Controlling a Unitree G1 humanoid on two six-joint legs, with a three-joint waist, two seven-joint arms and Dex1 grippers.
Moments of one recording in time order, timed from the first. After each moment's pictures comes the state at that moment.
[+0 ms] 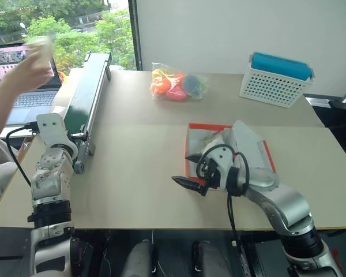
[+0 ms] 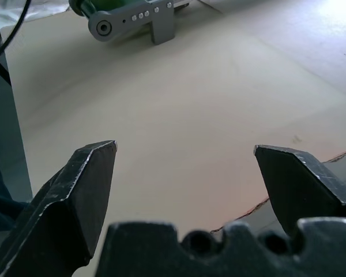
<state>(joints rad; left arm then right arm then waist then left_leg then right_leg) -0.50 0.45 0.38 0.17 -0.20 0.50 -0.05 -0.35 -0.48 0.23 -0.45 0.33 0.74 0.63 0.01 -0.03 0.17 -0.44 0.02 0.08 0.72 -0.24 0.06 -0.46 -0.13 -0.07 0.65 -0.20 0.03</state>
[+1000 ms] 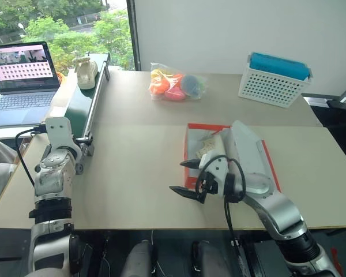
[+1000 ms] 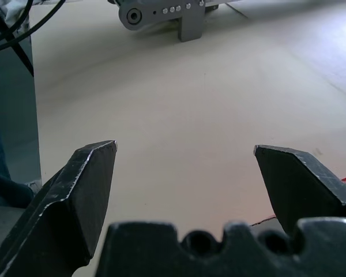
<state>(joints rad) -0.53 0.47 0.33 0.29 -0.19 0.50 -0.09 -0.30 -0.49 0.27 -0.42 0.29 0.54 0.78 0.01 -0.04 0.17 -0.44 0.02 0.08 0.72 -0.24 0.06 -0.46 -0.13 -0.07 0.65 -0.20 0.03</state>
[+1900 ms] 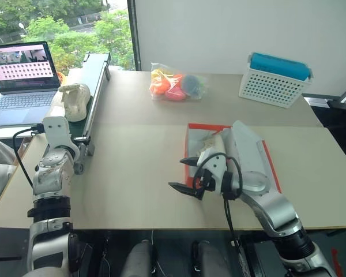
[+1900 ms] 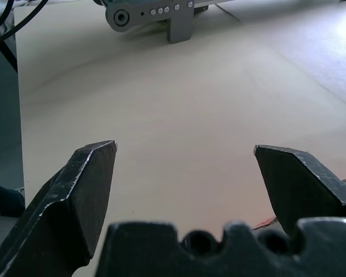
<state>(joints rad) -0.54 0.48 0.34 0.31 -0.18 0.50 -0.08 -0.32 -0.45 0.27 -0.38 0.26 0.53 0.74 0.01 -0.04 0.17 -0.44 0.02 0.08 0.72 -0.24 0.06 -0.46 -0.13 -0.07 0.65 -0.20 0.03</state>
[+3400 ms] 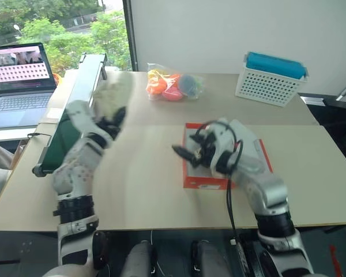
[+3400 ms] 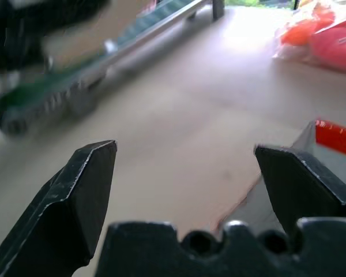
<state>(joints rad) -0.54 0.21 0.28 -0.08 -0.66 0.70 -0.26 -0.62 -0.13 -0.10 -0.21 0.50 0.91 0.38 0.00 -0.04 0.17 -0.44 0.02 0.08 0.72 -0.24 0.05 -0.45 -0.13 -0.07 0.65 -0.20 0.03</state>
